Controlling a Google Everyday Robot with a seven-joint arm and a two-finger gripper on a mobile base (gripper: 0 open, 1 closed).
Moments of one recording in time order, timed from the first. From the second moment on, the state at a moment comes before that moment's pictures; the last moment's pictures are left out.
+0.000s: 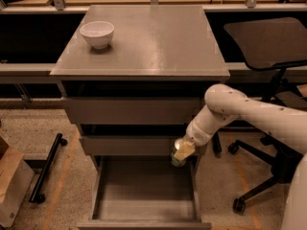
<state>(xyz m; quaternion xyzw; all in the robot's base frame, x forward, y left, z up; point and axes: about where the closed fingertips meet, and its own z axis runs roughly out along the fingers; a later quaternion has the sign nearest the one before) 0.546 -0.108 0.575 -0.51 0.82 0.23 0.08</state>
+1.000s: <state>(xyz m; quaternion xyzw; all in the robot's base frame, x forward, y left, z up) 0.631 -0.136 0.653 -0.52 0.83 0.15 0.13</state>
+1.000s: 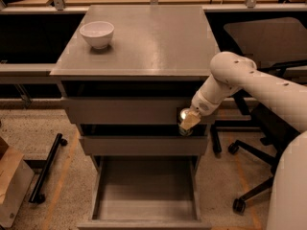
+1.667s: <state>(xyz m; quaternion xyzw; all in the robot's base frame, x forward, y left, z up) 0.602 -0.141 0.669 -0.53 0.82 0.18 0.14</state>
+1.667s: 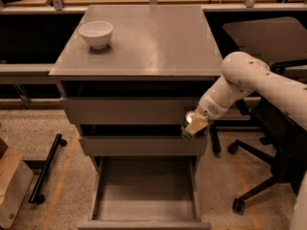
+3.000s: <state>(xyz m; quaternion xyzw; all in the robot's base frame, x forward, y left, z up) 0.512 -0.207 0.950 -0.56 0.79 0.01 0.26</state>
